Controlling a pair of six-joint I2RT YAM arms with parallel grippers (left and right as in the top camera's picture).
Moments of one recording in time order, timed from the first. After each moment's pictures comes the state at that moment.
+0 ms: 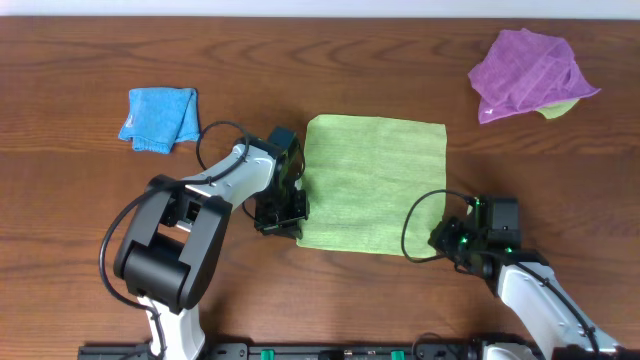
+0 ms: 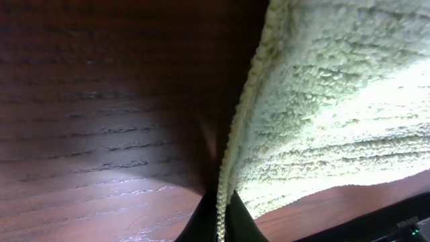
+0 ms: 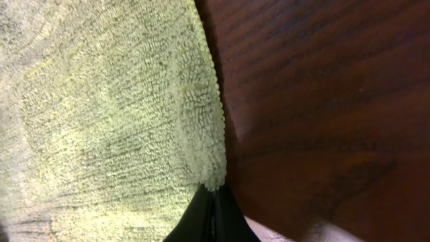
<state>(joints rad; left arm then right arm) -0.43 1.96 1.15 -0.92 0.47 -0.46 -0.01 1.25 0.36 -0.24 -0.28 0.63</state>
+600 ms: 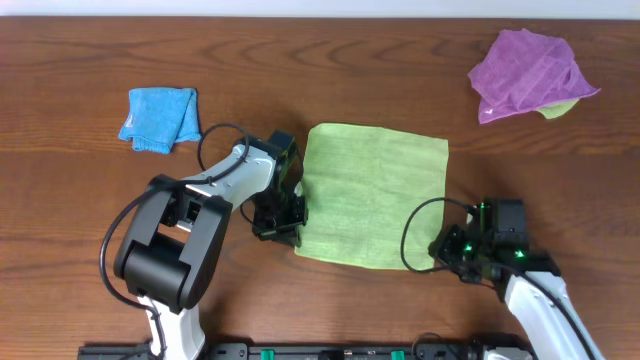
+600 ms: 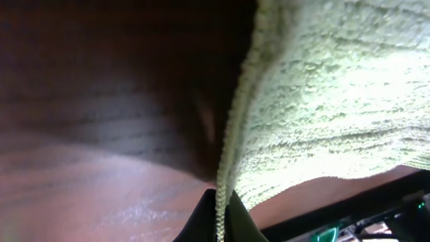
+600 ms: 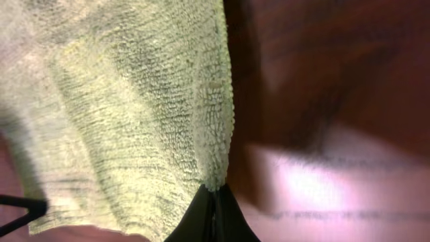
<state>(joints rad) -0.43 1.96 1.14 -1.01 0.51 -0.40 -0.01 1.09 0.43 -0.58 -0.35 0.60</state>
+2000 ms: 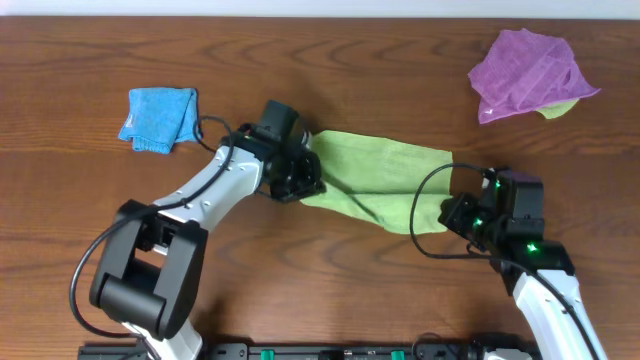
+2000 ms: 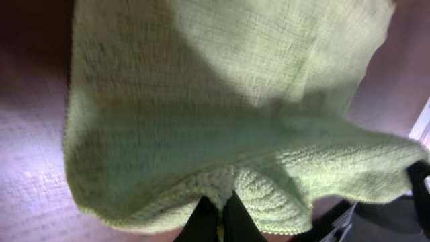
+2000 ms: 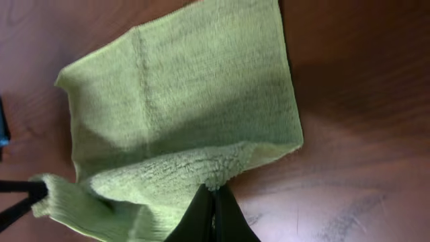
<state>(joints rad) -0.41 1.82 1.14 -0.56 0.58 -0.63 -0.01 1.06 0.55 -0.44 -0.26 0.59</state>
